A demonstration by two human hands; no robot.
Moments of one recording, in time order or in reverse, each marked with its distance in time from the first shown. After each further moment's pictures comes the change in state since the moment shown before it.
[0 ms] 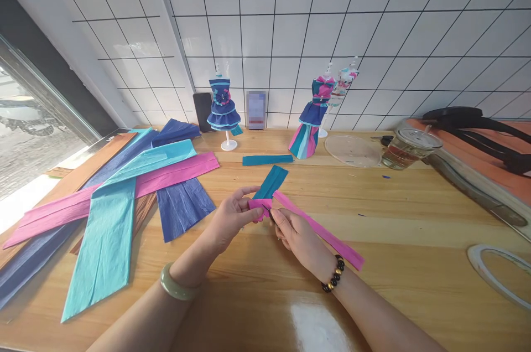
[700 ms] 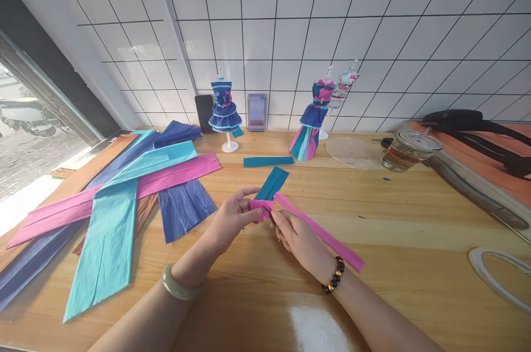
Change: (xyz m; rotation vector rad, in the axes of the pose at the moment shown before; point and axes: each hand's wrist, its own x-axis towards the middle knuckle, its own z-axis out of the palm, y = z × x) left_hand 0.000 0.003 0.000 0.022 0.014 -0.007; right_hand -0.001 -0.001 0.001 -0.025 -0.008 -0.001
